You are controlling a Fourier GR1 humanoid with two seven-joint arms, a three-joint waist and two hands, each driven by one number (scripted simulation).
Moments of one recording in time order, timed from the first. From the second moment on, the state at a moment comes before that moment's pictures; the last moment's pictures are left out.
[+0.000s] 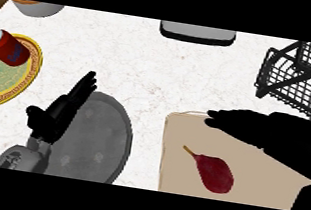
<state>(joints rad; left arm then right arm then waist) -0.12 0.26 -0.23 -1.34 0.20 0.03 -0.12 -0.54 -0.83 0.43 -1.95 -0.25 0.73 0.46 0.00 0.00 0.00</state>
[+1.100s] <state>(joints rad) -0.12 0.20 -0.16 -1.33 0.12 -0.03 -0.12 -0.31 -0.52 0.48 -1.88 0.30 0.75 0.44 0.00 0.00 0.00</state>
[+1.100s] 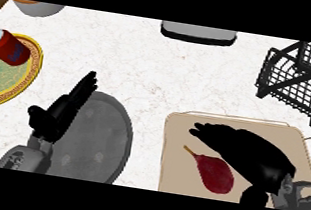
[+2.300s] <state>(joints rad) -0.11 0.14 -0.10 -1.38 0.04 -0.08 -0.07 -0.20 -0.31 0.43 -1.60 0.67 0.69 0.11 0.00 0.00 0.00</state>
